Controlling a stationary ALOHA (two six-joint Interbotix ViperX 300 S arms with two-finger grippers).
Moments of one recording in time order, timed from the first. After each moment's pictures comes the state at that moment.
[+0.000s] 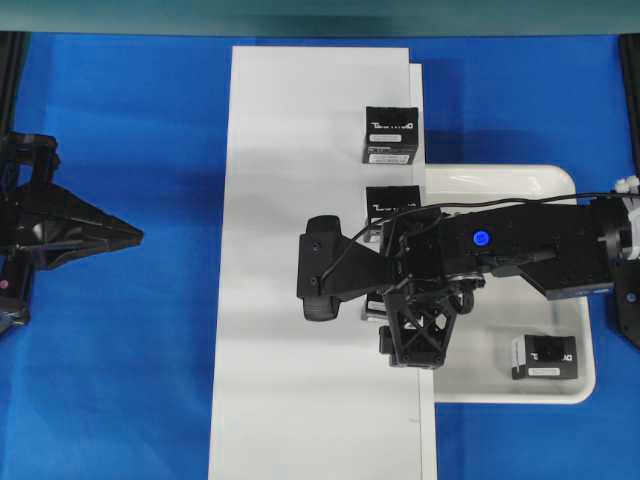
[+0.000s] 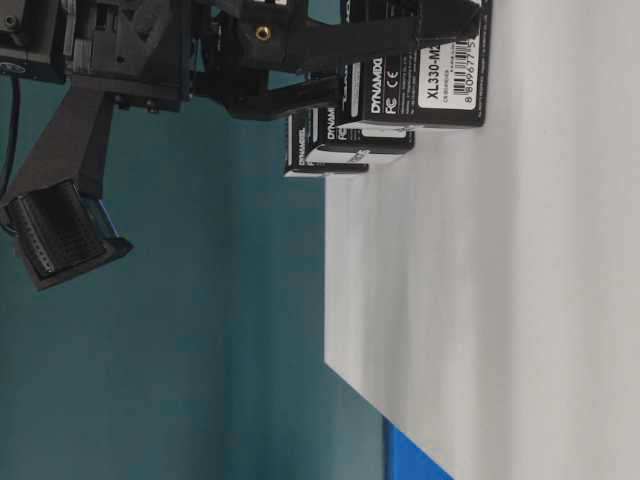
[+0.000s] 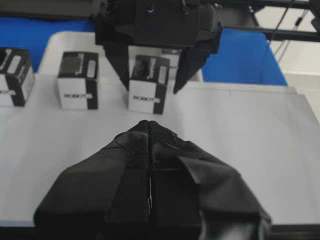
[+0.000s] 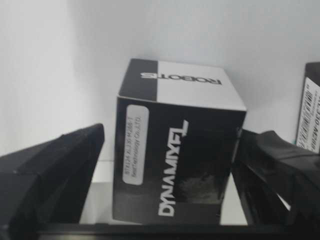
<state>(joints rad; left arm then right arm) -0.03 -0.90 1.00 0.01 0.05 -0.08 0.08 0.07 0.31 0.01 1.03 0.09</state>
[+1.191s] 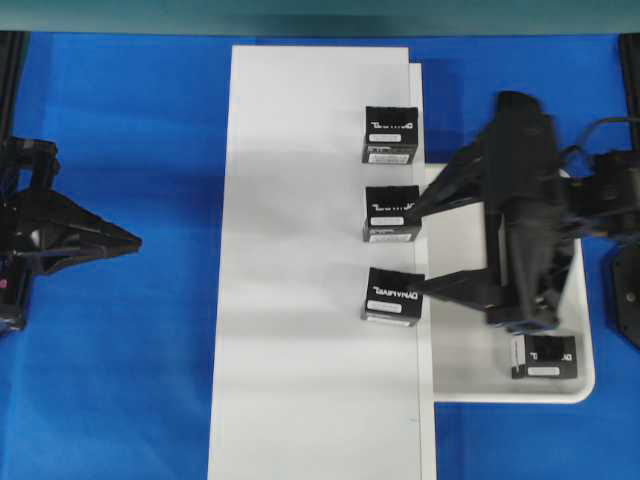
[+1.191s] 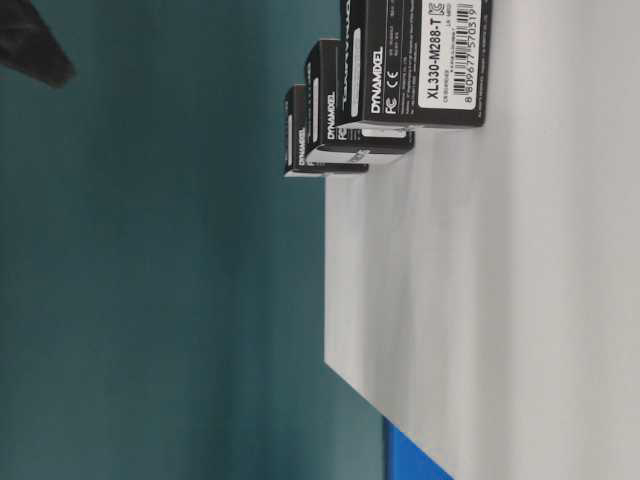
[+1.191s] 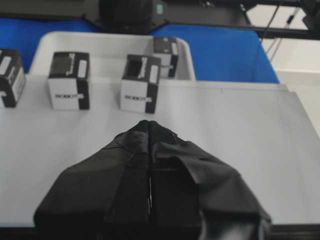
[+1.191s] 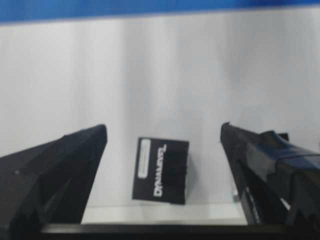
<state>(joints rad) -0.06 -0.90 1.00 0.01 0.05 -0.09 0.06 -0.48 0.51 -0.02 0.62 0.11</state>
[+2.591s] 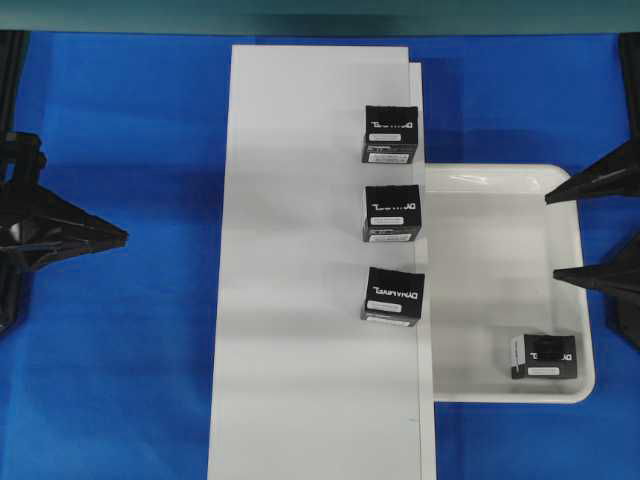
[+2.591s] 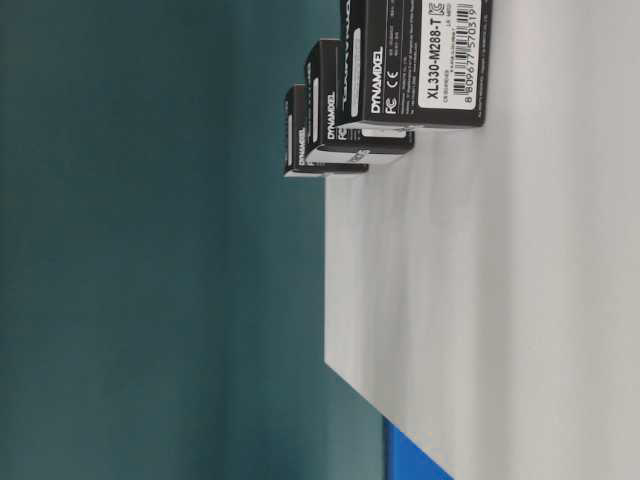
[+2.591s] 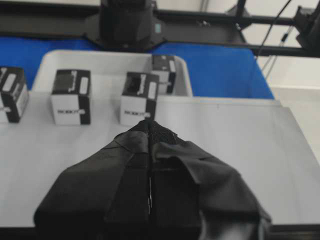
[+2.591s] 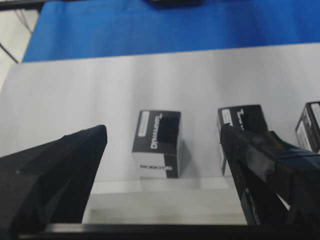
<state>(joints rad) -0.06 -0.95 1.00 0.02 0.05 -0.08 0.05 -1.05 0.96 -0.02 0.39 0.11</state>
